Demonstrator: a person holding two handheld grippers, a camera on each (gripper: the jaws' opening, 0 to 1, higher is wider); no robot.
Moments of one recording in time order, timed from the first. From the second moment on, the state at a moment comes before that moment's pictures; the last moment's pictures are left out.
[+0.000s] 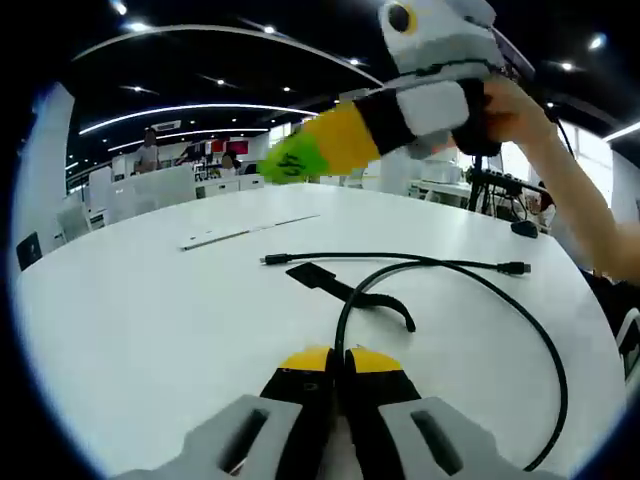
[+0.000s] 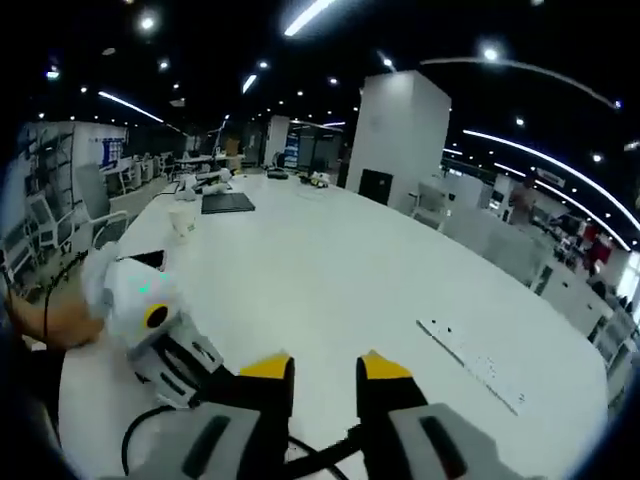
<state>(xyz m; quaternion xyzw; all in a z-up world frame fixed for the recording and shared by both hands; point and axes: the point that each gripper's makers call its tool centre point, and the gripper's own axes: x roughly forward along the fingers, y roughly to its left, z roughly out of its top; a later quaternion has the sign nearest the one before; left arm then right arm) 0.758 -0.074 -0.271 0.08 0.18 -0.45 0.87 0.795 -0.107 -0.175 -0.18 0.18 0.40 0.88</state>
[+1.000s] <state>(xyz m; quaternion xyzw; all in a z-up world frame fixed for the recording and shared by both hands) 0.753 -0.076 -0.272 0.08 0.17 -0.45 0.87 0.752 -0.223 -0.277 -0.21 0.27 0.30 0.89</state>
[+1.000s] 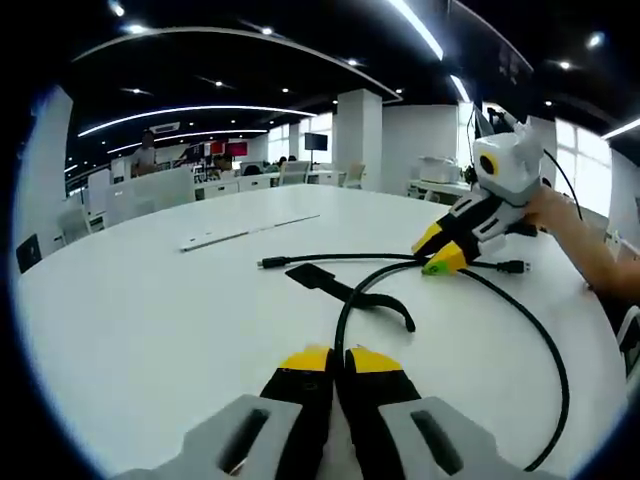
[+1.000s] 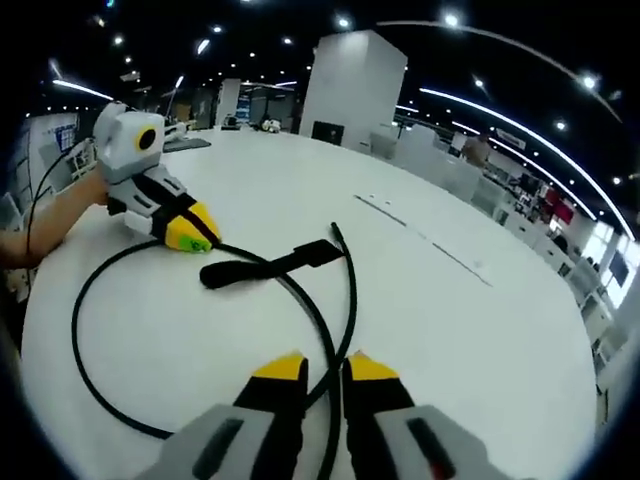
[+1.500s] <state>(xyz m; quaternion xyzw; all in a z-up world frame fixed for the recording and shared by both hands) 0.752 -0.074 -0.272 0.08 0.17 -0.45 0.87 0.757 -0.201 -0.274 -0.22 0.26 0.36 0.87</state>
